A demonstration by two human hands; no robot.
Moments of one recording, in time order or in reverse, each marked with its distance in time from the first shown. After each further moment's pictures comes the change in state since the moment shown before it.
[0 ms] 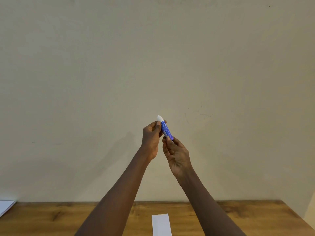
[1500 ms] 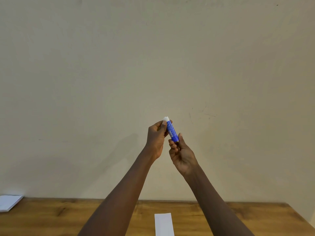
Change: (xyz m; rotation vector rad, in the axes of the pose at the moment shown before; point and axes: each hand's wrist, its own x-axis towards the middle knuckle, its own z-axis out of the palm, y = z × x) left_hand -0.005 0.003 0.000 -0.031 -0.044 0.011; right_hand -0.004 -0.010 0.002 0.046 0.003 0.183
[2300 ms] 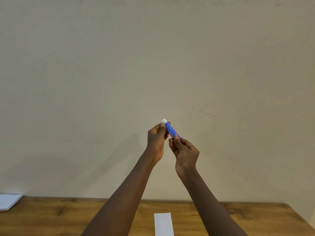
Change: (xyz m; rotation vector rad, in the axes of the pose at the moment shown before) left_hand -0.006 -0.001 0.003 -0.018 0.098 -0.082; right_hand -0.001 0.012 0.007 -0.101 0.158 -0.426
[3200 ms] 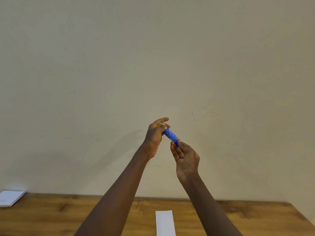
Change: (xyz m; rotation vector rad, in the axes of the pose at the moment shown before) left_hand 0.010 0.009 -0.018 0.205 -0.156 -0.018; right_hand -0.009 0.005 -0.010 0.116 0.074 0.160
